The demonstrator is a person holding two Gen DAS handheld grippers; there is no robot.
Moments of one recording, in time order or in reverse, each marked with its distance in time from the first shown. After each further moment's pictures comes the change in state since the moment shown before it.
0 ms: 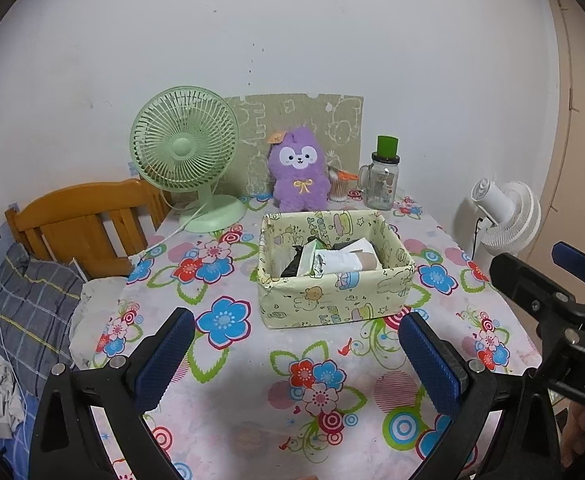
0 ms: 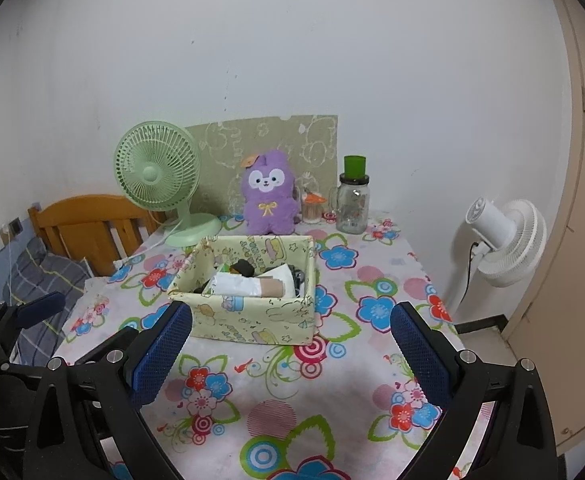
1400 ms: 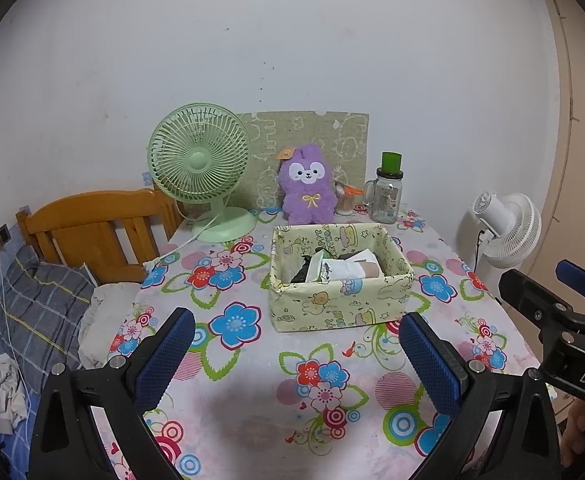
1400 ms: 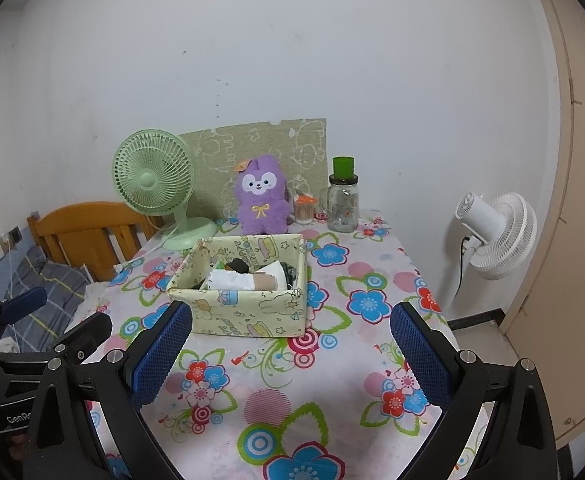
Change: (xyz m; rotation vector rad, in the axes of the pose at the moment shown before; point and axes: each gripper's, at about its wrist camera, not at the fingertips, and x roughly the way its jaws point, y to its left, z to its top) left arm -0.028 0.004 -0.004 -0.015 -0.056 0.025; right arm -0.021 -0.010 -0.008 0.029 -0.011 -0.009
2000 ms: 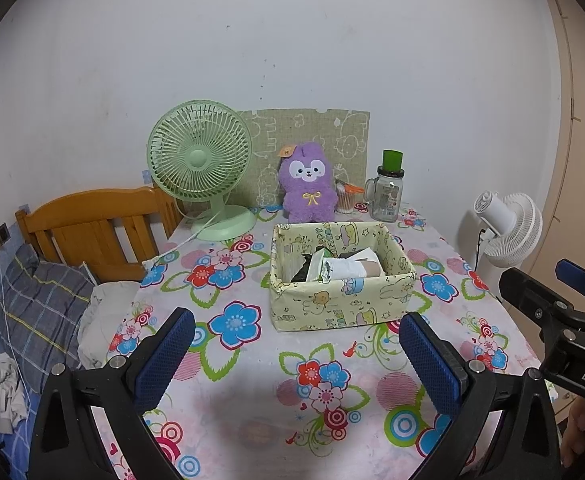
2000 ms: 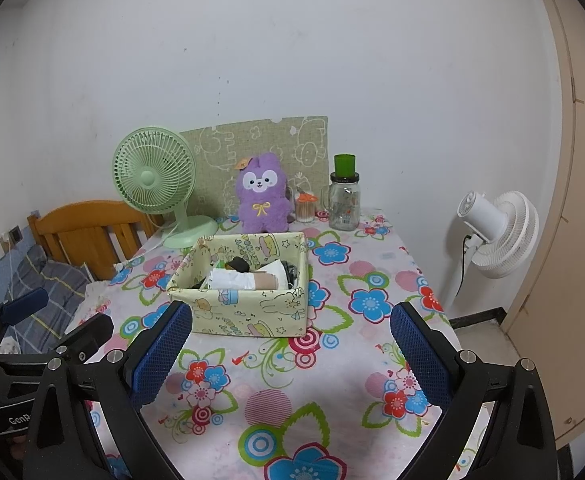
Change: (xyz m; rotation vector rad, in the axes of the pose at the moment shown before) left arm 0.003 0.000 0.000 -0.001 0.006 0.002; right arm 0.003 0.001 0.000 0.002 0.006 0.006
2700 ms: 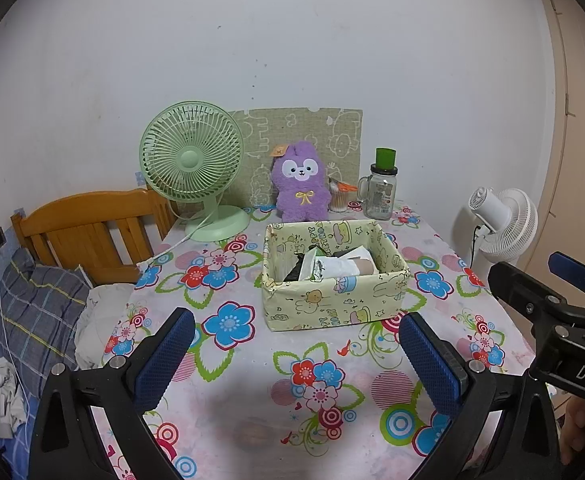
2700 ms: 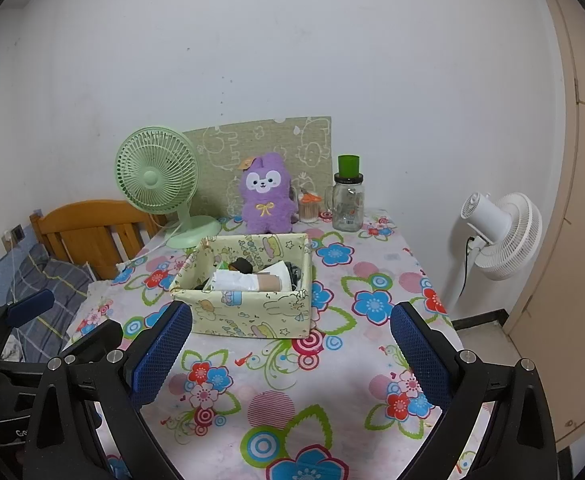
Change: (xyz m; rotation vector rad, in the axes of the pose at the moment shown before) left arm 0.002 -0.005 0.000 0.018 0.004 -0.017; right arm 0.003 0.002 0.001 -0.010 0.001 0.009
